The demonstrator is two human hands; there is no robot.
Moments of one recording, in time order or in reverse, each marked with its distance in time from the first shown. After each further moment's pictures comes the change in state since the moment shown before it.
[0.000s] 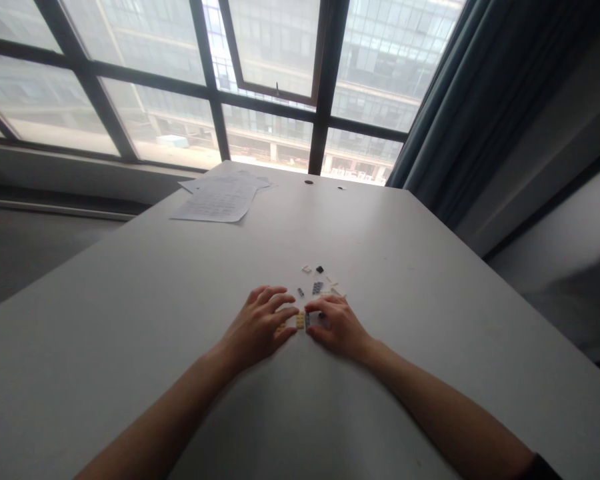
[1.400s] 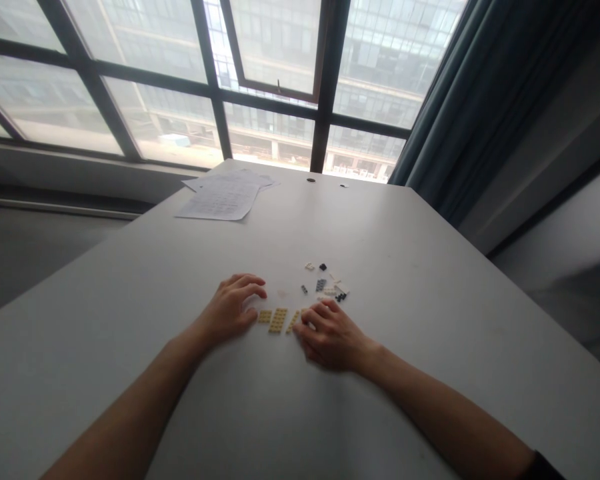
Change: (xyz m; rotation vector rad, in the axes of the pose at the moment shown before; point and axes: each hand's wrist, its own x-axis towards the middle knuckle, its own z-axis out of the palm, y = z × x) left_hand -0.021 -0.062 -0.013 -0.095 -0.103 -0.300; right_hand -0.003 -0.026 0.003 -0.540 -0.167 -0.519
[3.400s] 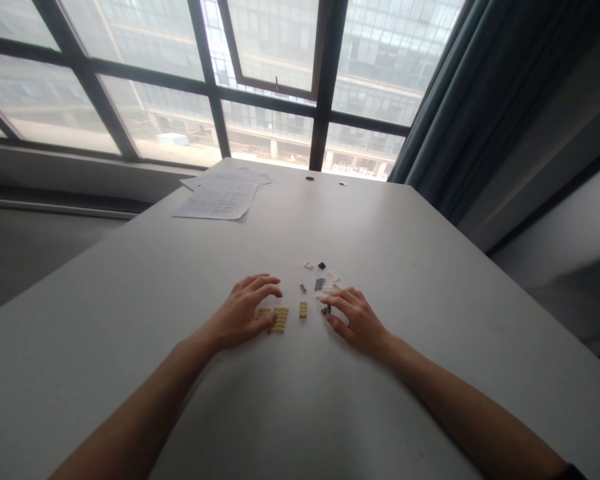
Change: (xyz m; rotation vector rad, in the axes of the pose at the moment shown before) left_hand 0.006 0.032 -0.003 -0.079 -0.127 0.039; right_hand -0.034 0.031 -0.001 0.319 0.194 0.384
